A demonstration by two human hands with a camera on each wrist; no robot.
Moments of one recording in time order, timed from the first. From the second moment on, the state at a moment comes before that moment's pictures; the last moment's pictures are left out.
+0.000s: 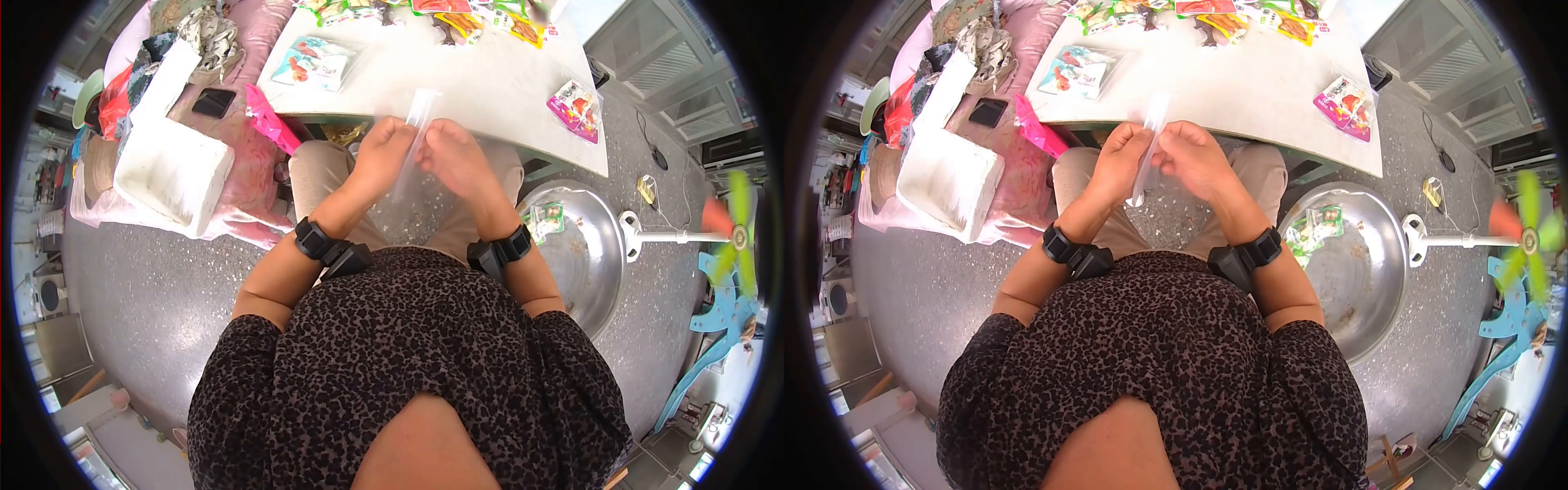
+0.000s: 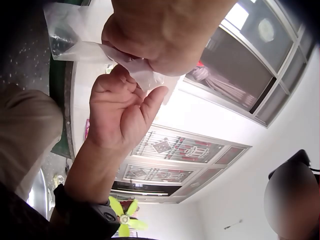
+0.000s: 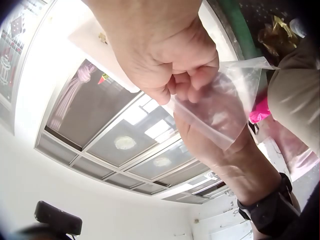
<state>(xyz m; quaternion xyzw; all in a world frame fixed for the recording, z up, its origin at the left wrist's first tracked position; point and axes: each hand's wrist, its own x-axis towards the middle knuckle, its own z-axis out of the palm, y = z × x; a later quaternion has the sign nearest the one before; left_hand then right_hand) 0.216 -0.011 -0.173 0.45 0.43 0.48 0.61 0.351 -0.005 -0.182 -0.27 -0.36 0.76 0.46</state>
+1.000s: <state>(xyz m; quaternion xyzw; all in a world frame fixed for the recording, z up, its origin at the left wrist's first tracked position) 0.212 -0.013 -0.154 0.75 0.45 0.41 0.25 0.354 0.003 -0.165 -0.33 -0.46 0.68 0.47</state>
